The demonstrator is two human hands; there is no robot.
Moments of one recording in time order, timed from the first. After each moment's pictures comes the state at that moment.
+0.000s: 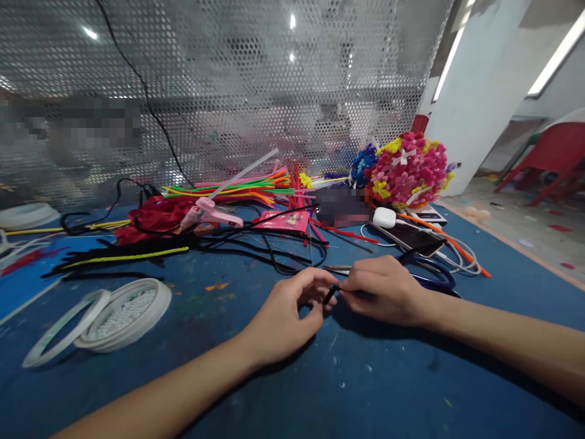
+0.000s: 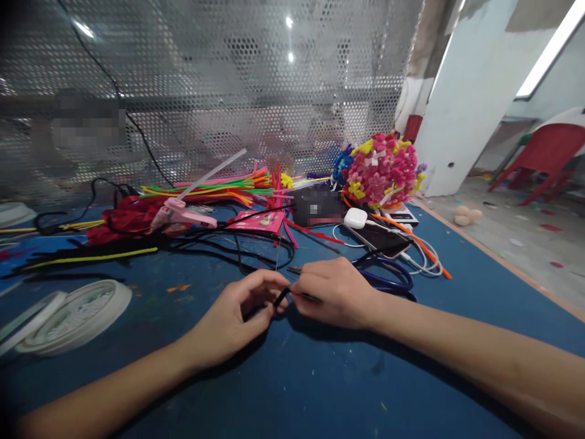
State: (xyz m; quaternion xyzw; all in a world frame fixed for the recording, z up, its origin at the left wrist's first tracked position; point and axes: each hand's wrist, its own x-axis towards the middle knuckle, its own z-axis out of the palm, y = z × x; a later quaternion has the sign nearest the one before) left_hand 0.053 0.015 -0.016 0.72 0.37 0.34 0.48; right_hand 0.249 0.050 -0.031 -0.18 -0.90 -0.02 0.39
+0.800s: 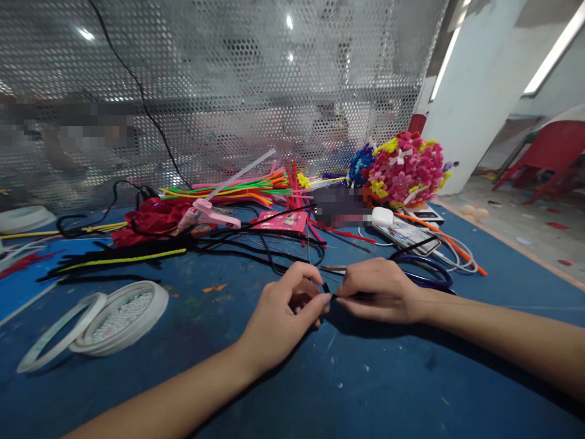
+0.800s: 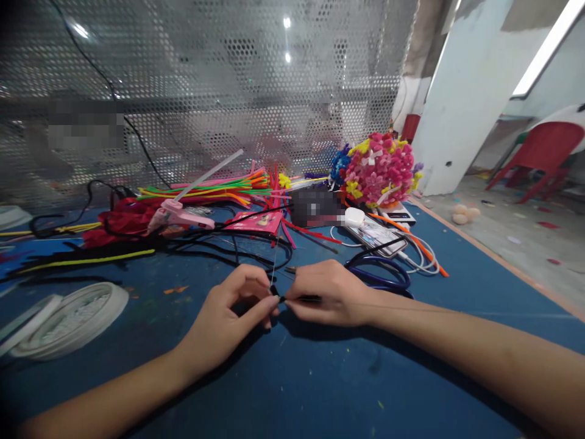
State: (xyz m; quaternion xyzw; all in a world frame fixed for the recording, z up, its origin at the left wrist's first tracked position) left_hand 0.052 0.010 -0.014 0.74 0.43 0.35 0.38; right_hand 0.250 0.052 -0.029 -0.12 -0.91 0.12 0.37
